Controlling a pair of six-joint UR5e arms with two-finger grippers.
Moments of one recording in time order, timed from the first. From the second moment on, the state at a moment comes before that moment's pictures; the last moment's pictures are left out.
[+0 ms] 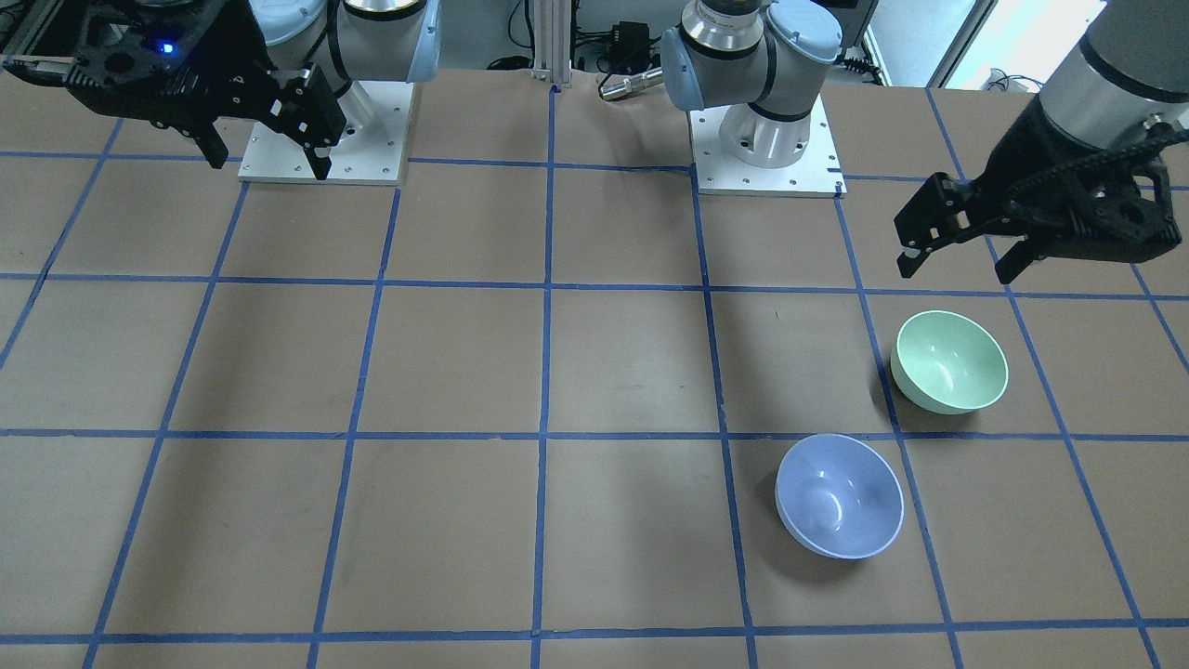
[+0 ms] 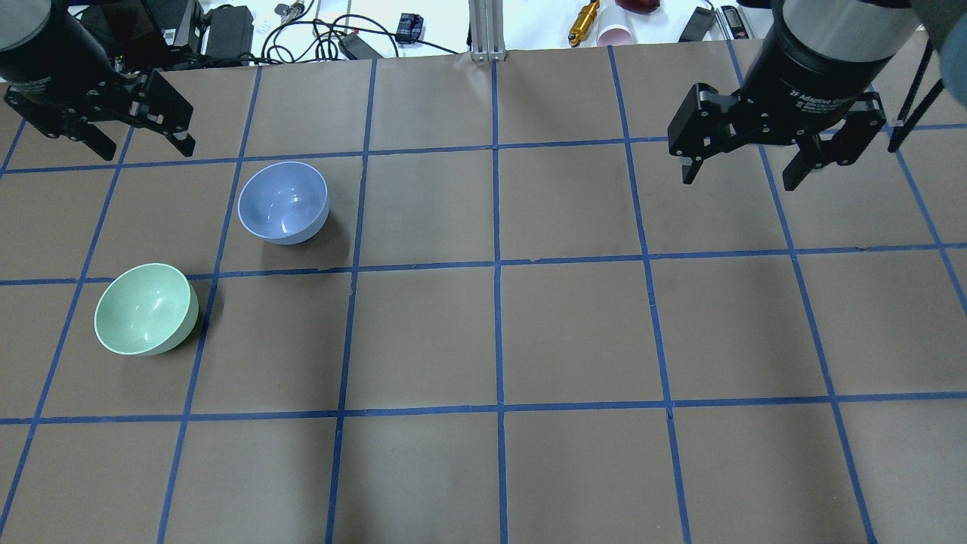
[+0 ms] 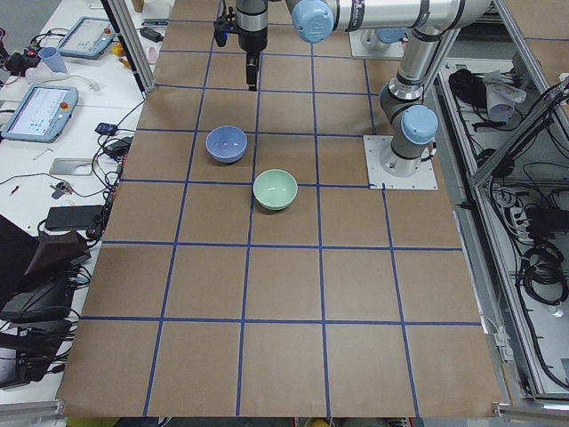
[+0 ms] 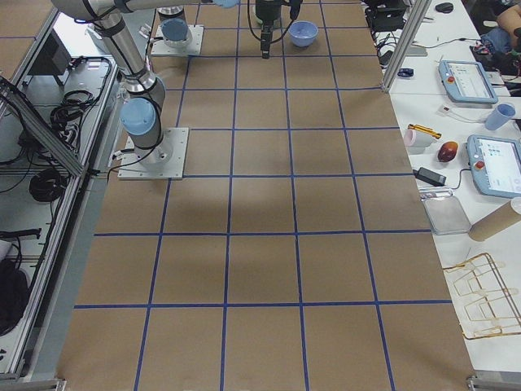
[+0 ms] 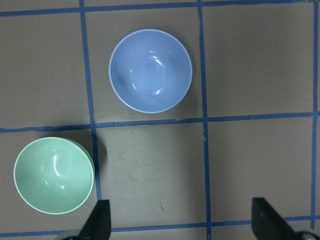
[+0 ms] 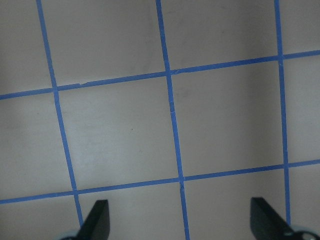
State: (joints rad) left arm -1.30 -1.62 -1.49 -1.60 1.54 0.30; right arm 1.58 -1.67 1.55 -1.46 -1.56 0.13
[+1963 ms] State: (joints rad) left arm -0.88 -1.86 -1.80 -1.18 1.58 0.64; right arm 1.58 -1.67 1.55 -1.46 -1.56 0.13
